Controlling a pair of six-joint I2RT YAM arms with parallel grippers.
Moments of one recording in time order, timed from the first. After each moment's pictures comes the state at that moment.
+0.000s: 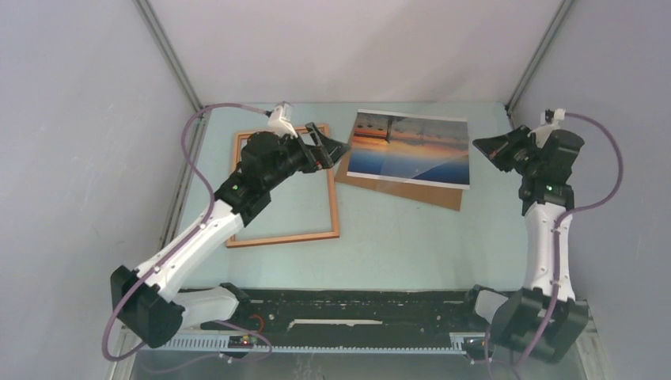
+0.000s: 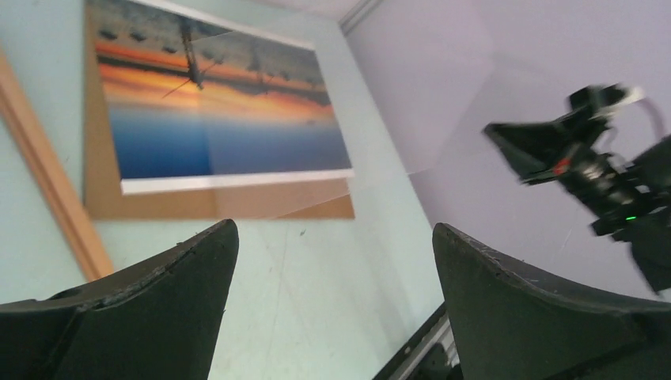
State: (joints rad) left arm -0.57 1.21 1.08 0.01 0.13 -0.72; right arm -0.37 1.15 0.98 -0.16 -0.67 0.75
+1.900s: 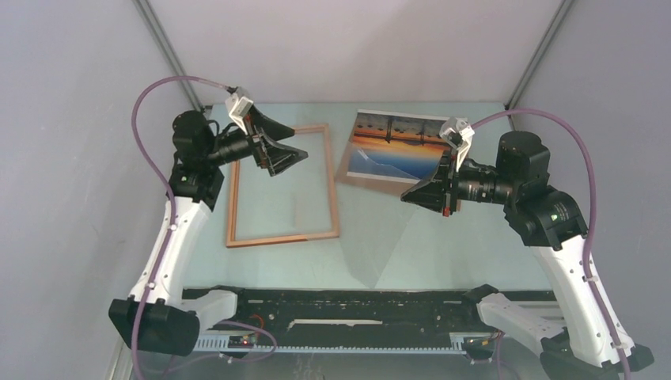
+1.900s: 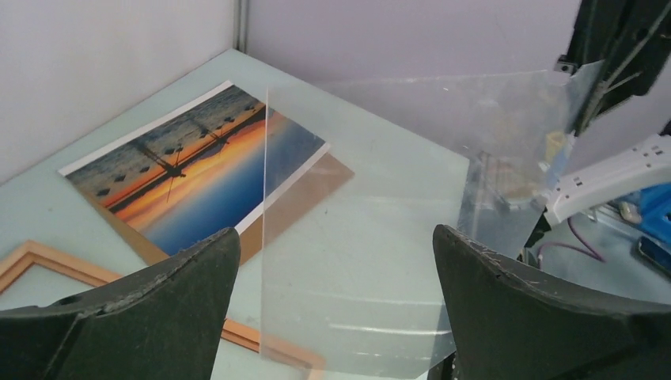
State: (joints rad) left arm -0.11 1.12 1.16 -0.02 1.04 -0.27; right arm 0.40 0.94 1.39 -0.78 -0.85 0.11
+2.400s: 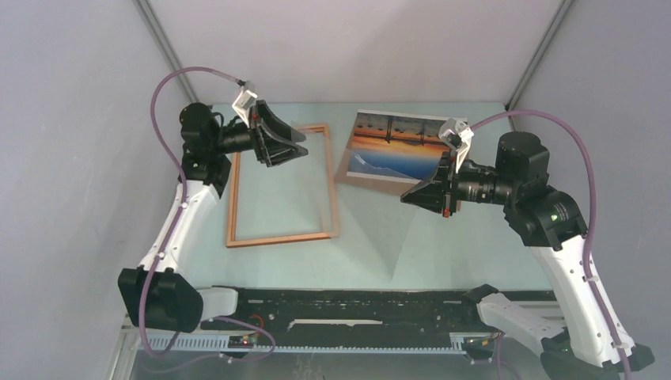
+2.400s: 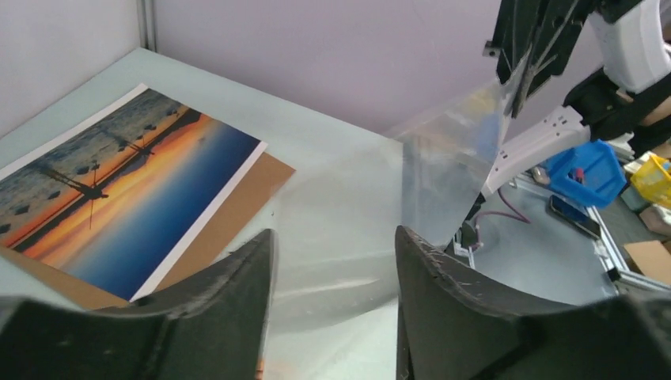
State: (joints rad) left arm -0.10 1.27 1.19 0.24 1.29 -0.45; right arm 0.41 0.94 1.39 -0.79 -0.85 0.09
